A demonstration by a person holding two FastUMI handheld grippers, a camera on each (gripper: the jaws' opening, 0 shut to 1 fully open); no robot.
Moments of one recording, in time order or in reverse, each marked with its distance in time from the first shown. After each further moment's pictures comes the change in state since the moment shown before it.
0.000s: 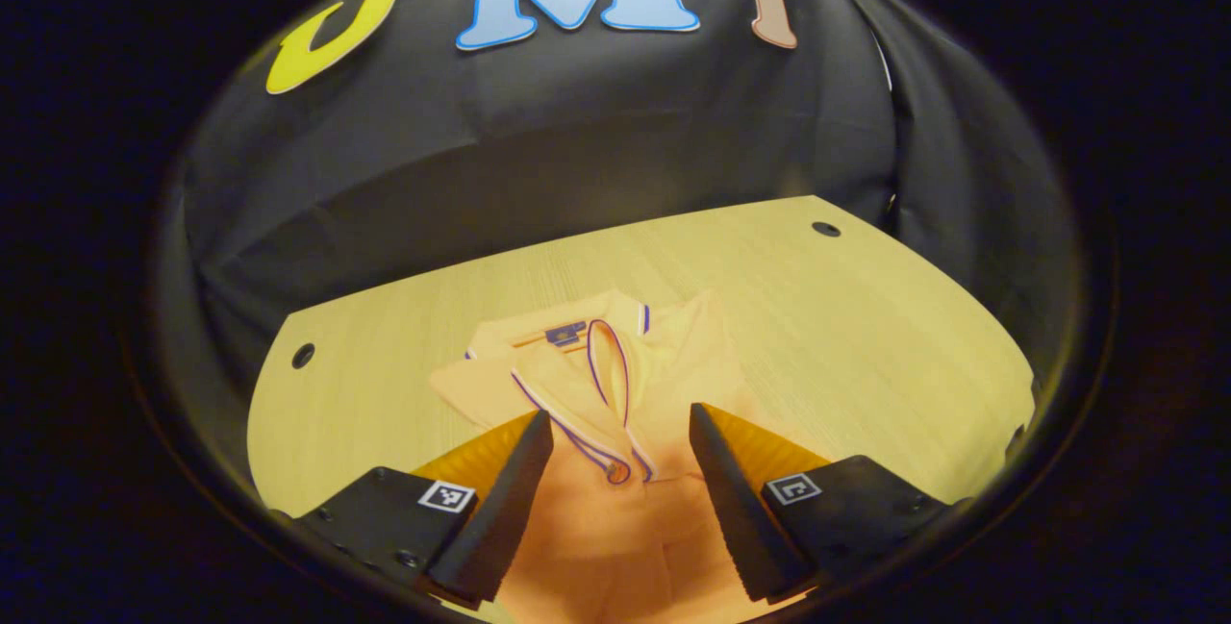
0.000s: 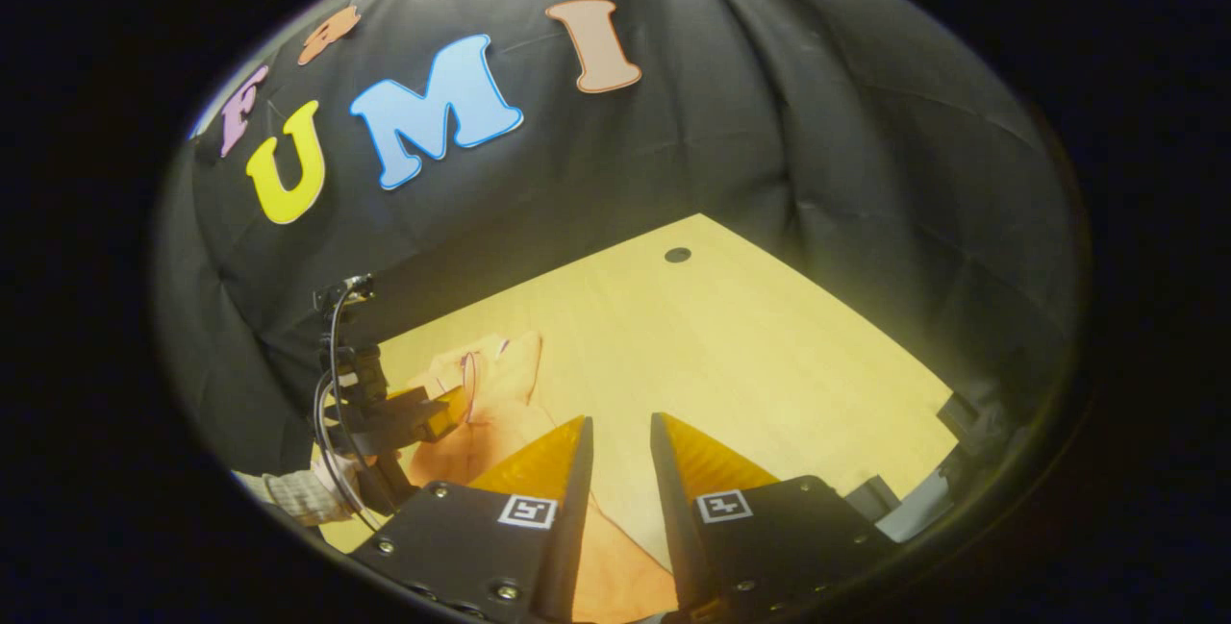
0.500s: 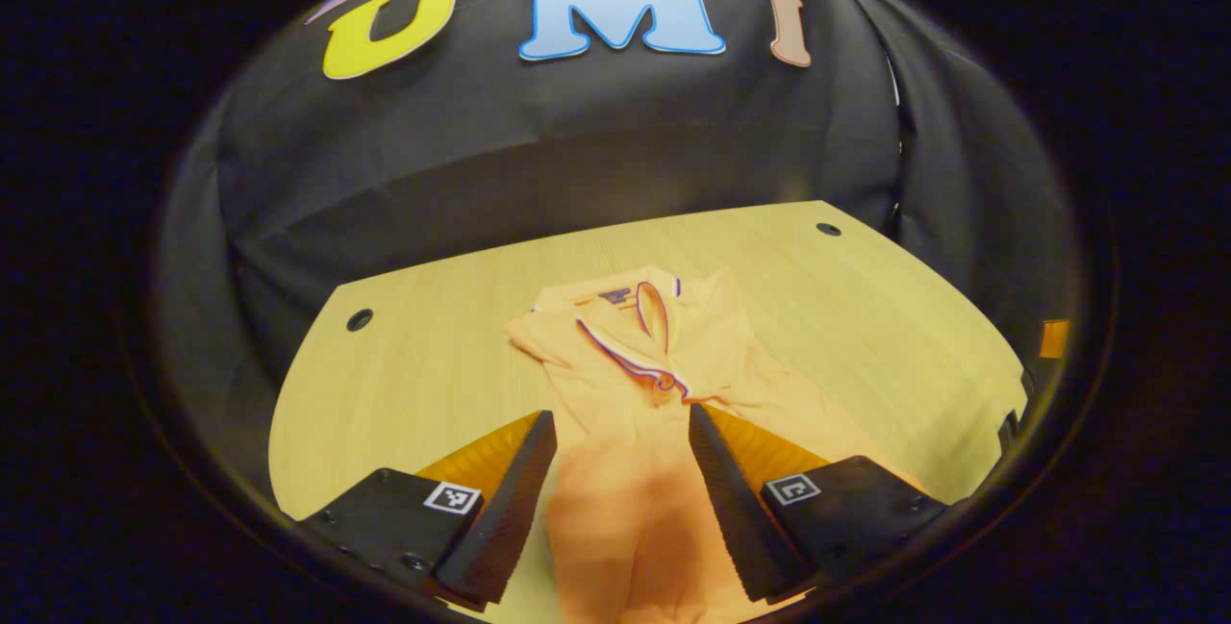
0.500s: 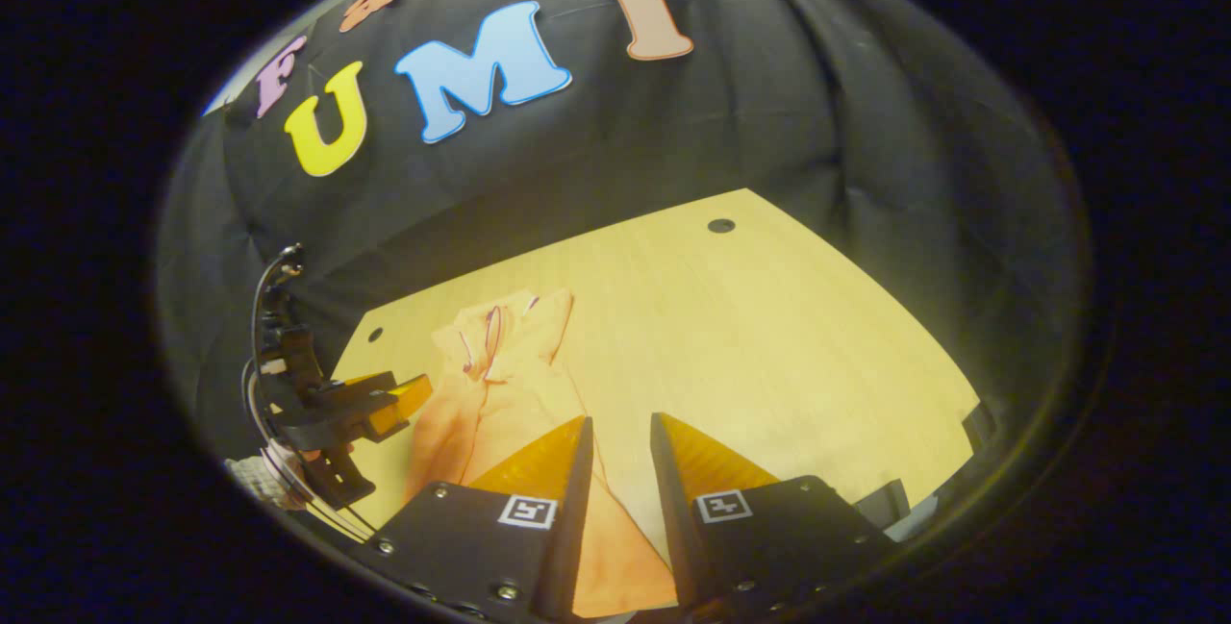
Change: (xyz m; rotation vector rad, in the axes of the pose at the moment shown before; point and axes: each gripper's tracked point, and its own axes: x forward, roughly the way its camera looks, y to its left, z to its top) left arm -0.109 0.040 -0.052 -0.036 -0.003 0.059; right arm 0.018 0.017 -0.048 -0.125 0.110 0.122
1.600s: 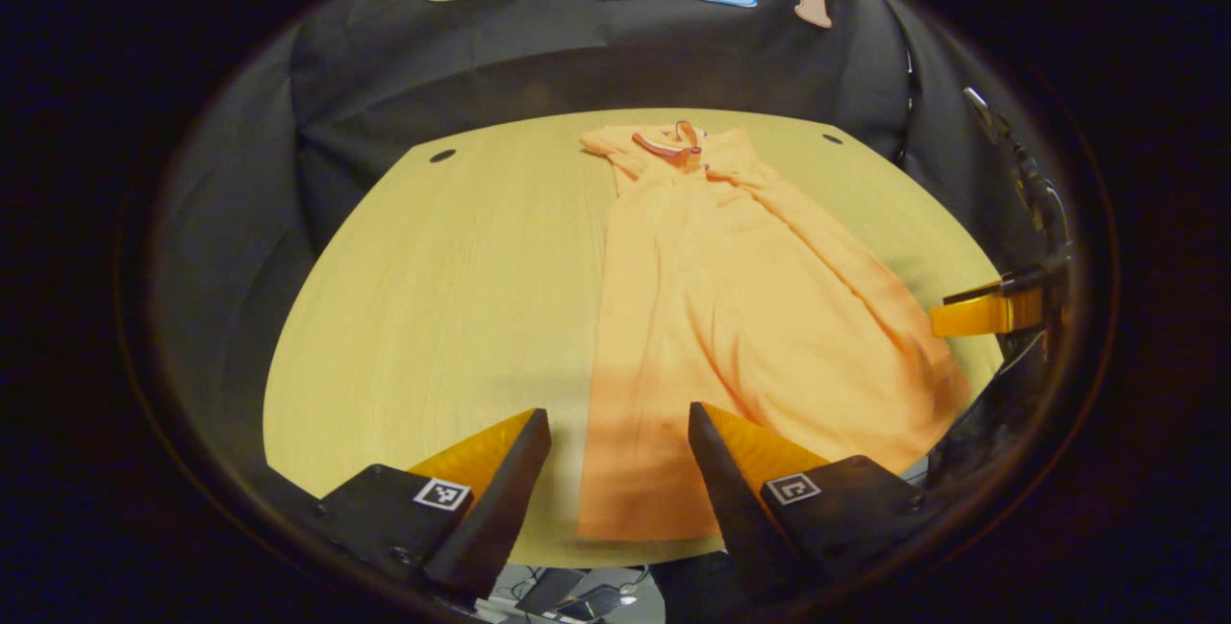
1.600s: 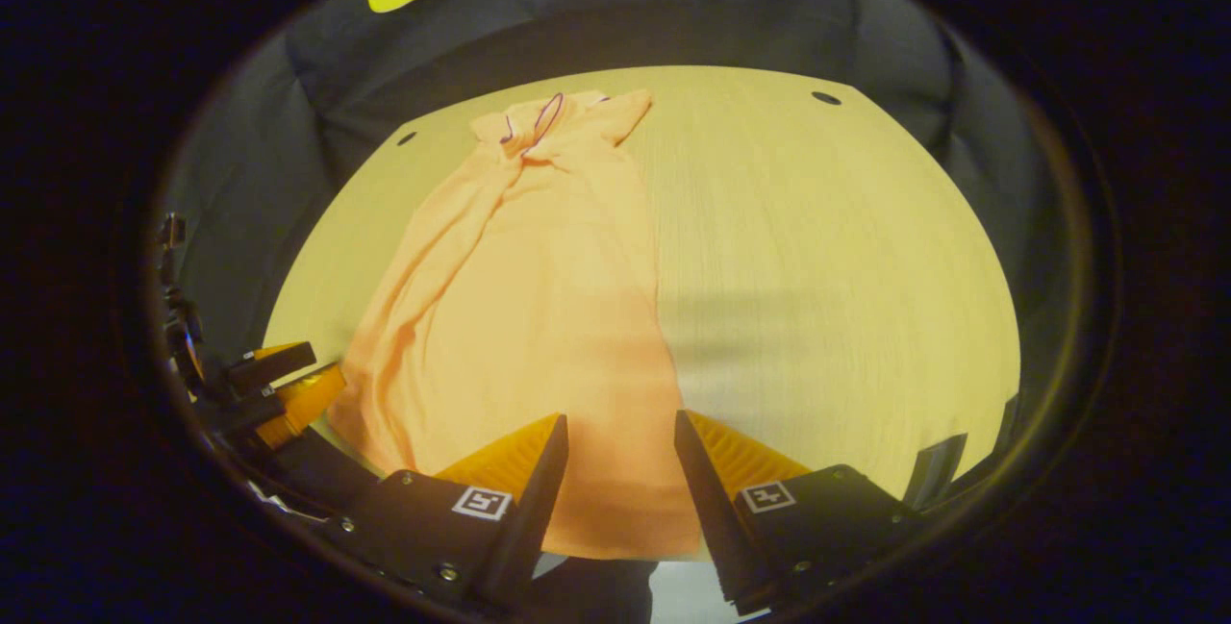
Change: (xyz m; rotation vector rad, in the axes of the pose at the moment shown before) left arm -0.147 0.013 -0.214 -0.105 0.256 0.064; right arm 0.018 0.017 -0.165 -0.249 0.440 0.061
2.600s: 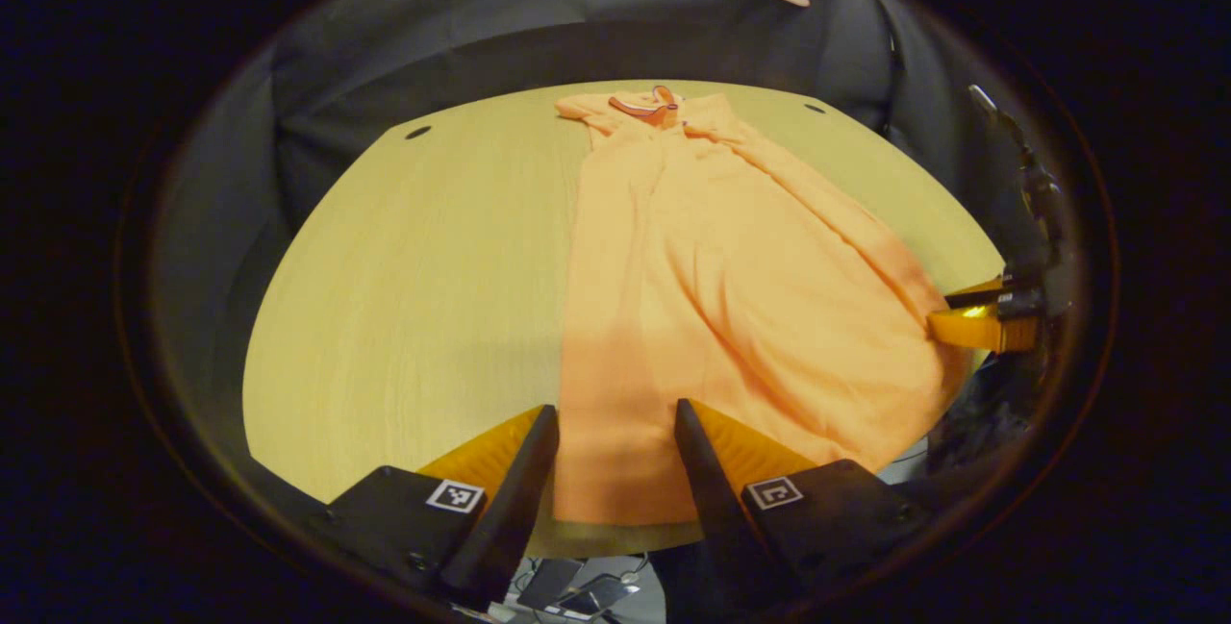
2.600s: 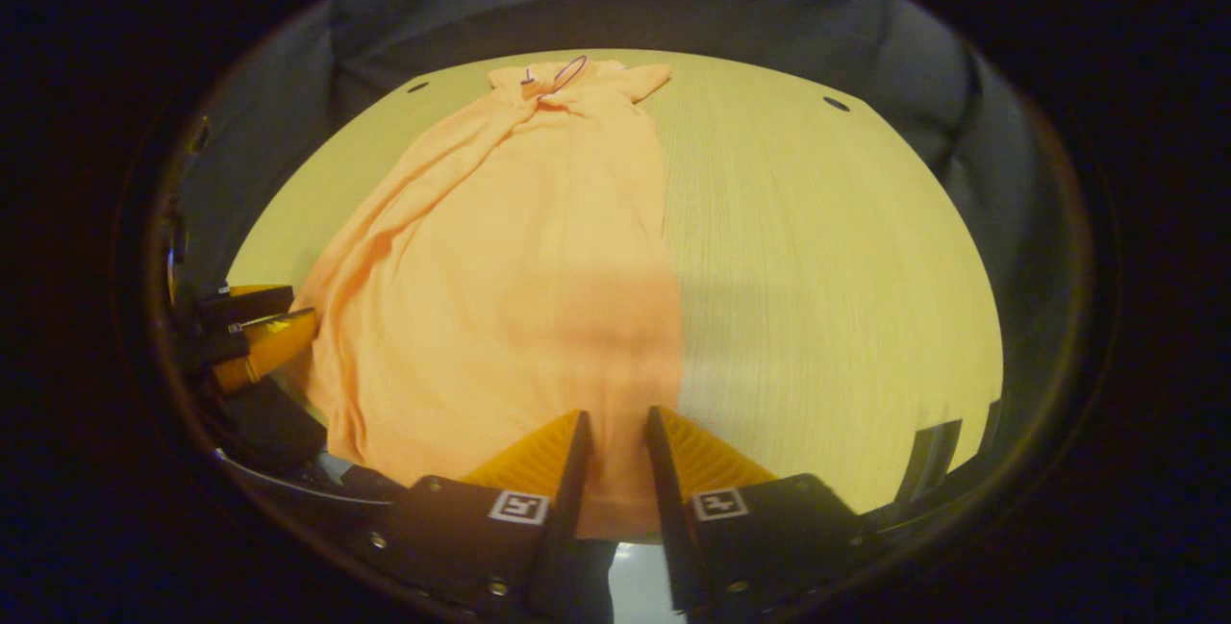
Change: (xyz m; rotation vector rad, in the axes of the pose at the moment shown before) left arm 0.006 -0.022 -0.028 0.061 0.044 -0.083; right arm 0.013 0.002 -0.039 -0.103 -0.014 -0.064
